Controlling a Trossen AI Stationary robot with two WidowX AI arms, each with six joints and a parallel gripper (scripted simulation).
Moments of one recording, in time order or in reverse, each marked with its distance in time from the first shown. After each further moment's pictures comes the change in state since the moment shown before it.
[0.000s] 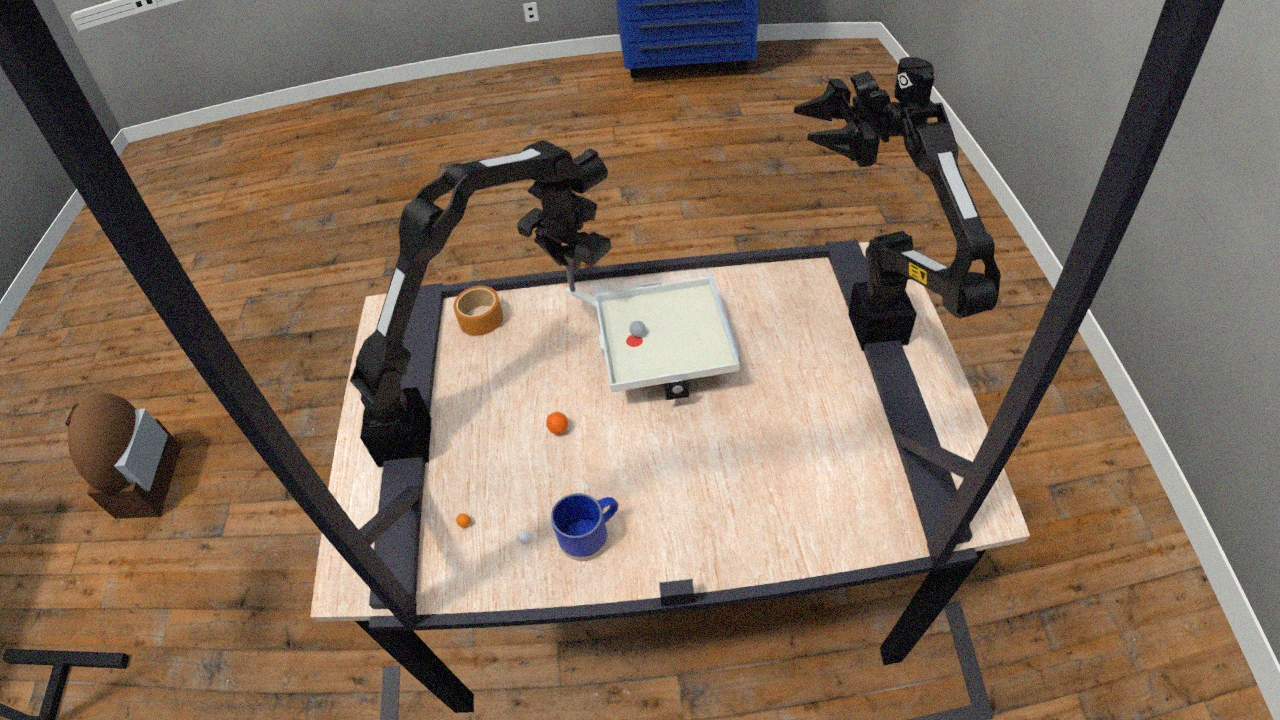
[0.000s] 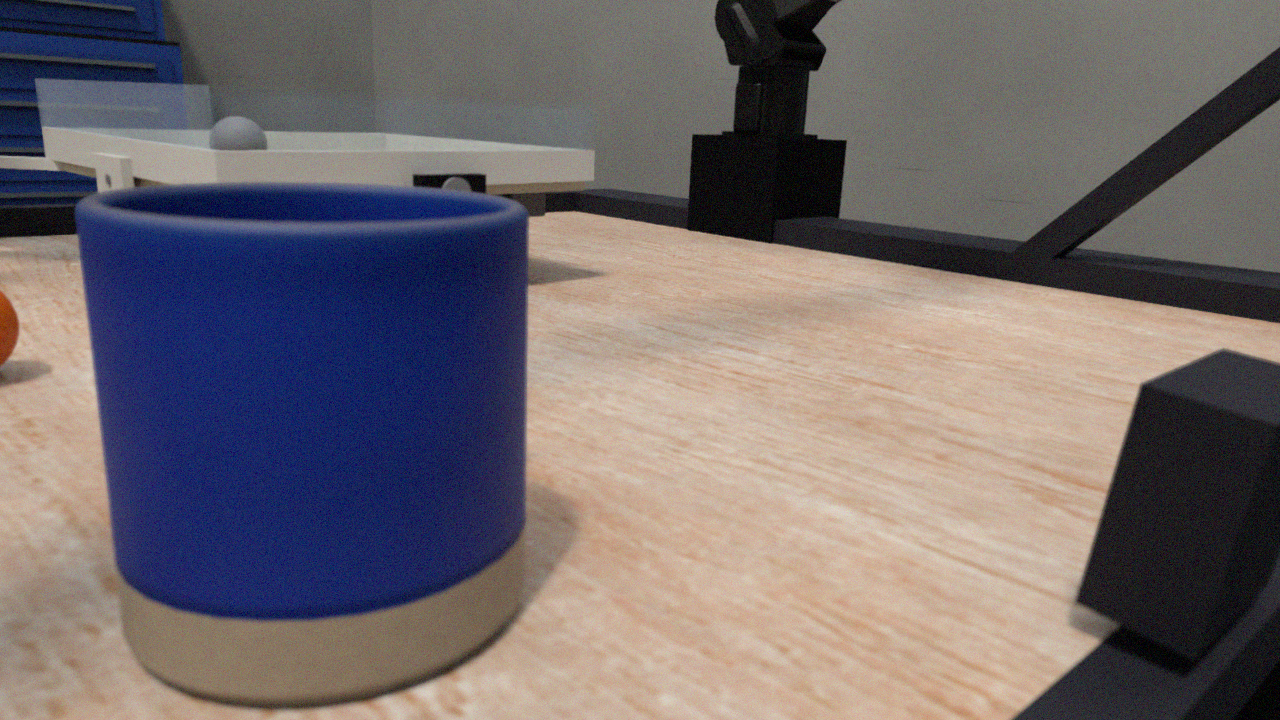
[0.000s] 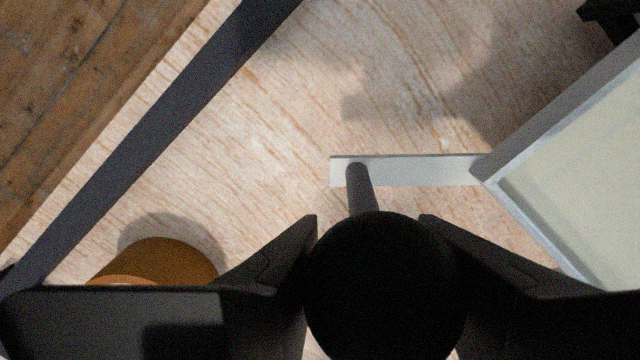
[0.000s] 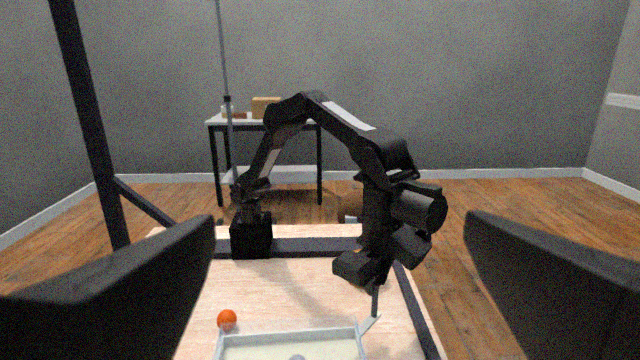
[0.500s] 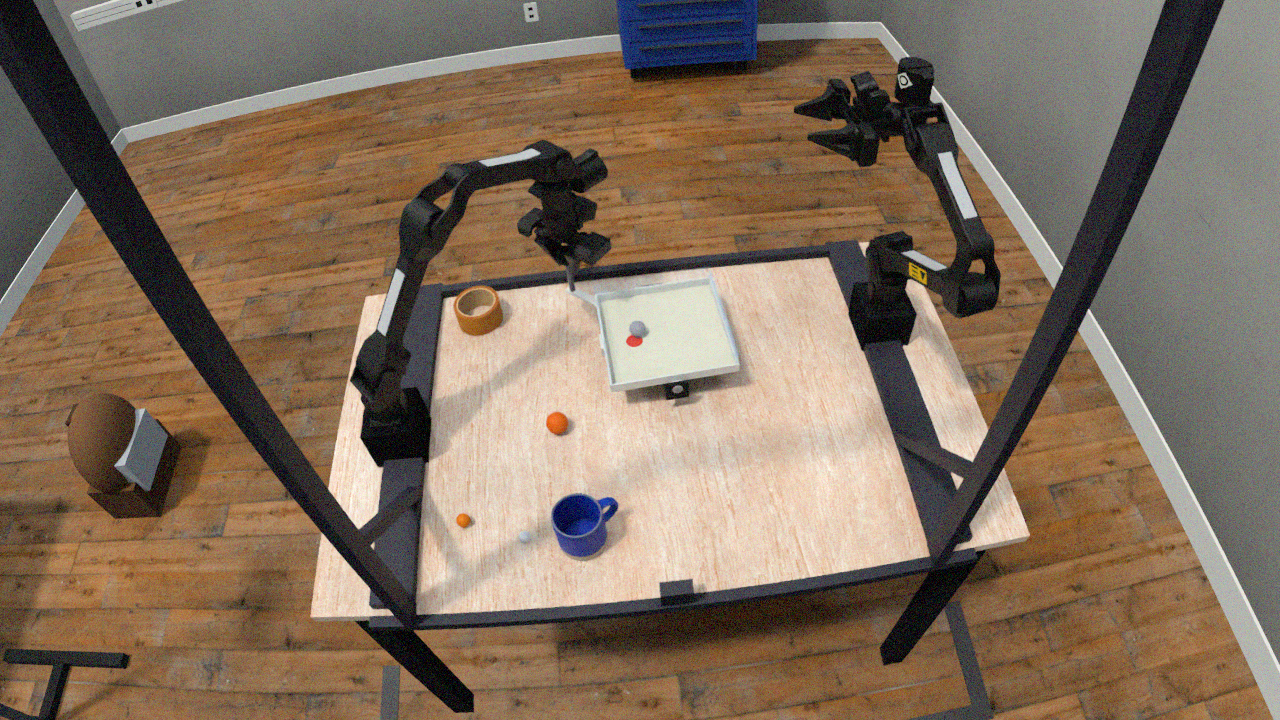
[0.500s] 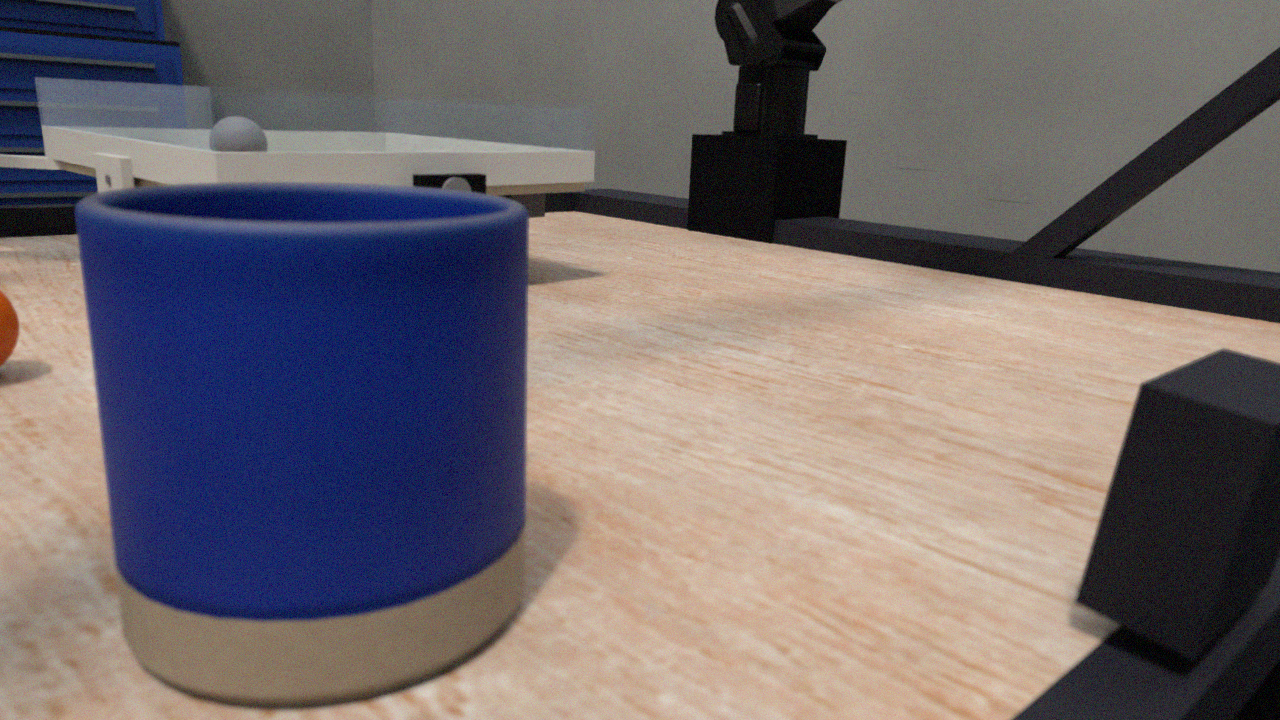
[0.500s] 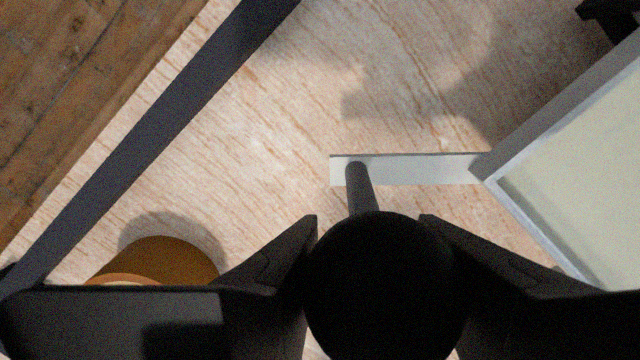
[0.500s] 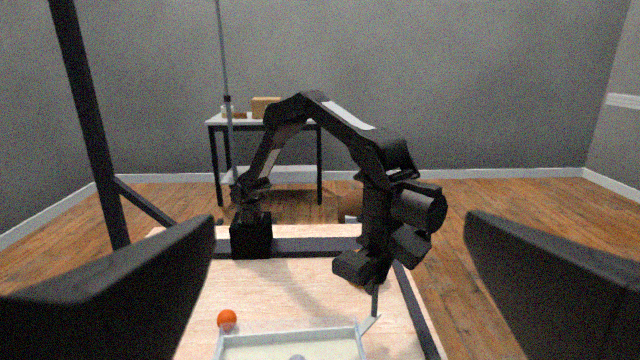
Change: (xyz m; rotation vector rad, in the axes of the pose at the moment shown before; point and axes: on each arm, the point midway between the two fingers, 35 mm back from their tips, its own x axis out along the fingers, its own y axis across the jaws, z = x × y) left arm -0.001 0.000 0.000 0.000 0.002 0.001; right arm 0.000 0.000 0.000 0.000 0.000 0.000
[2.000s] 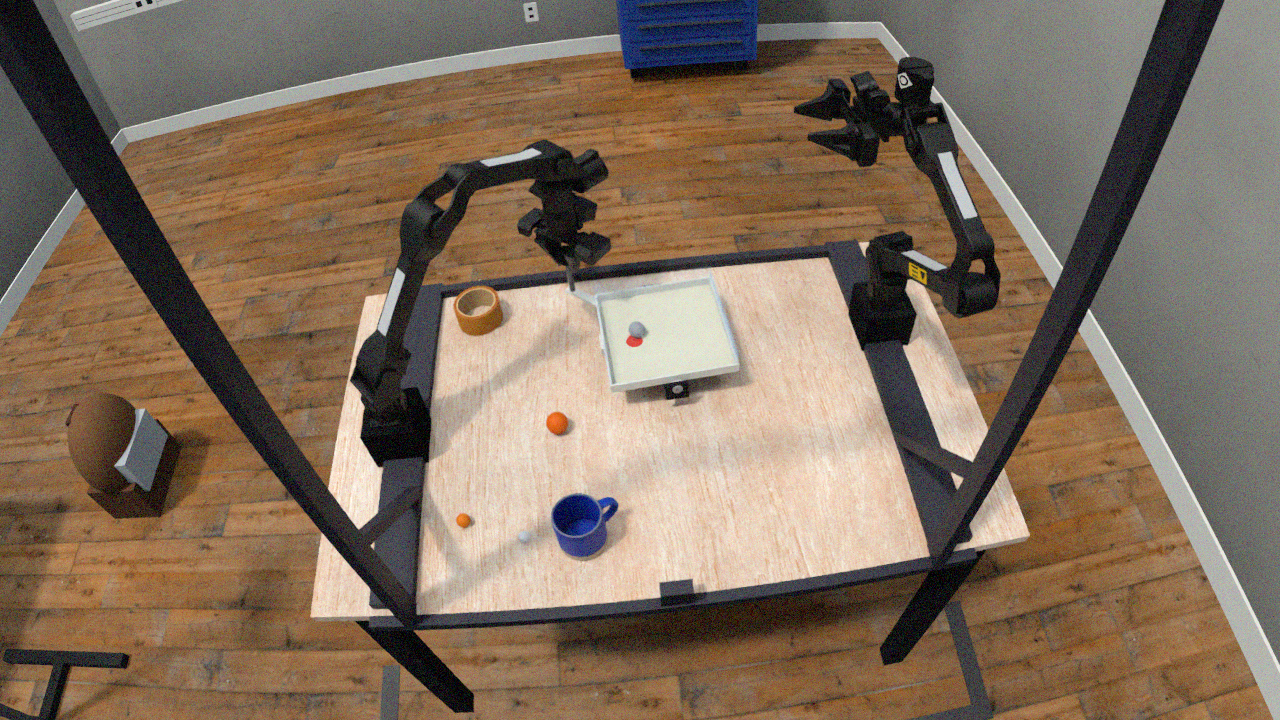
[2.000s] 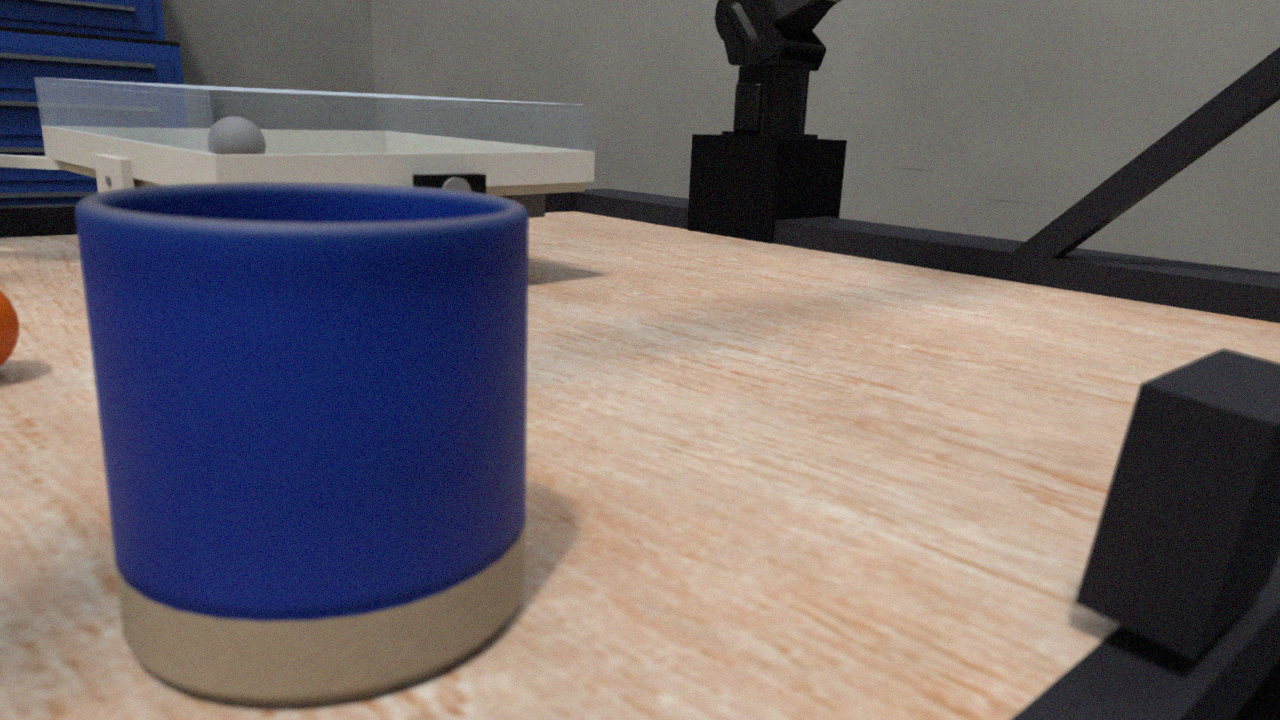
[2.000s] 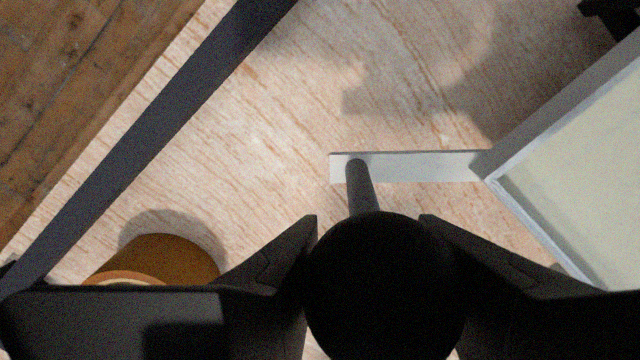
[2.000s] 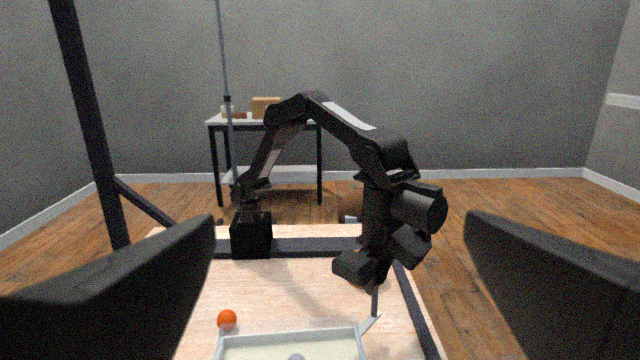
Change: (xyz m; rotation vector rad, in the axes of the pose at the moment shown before) left arm 0.000 0.000 -0.001 0.000 0.009 0.001; right arm 0.000 0.000 0.000 0.000 0.000 0.000
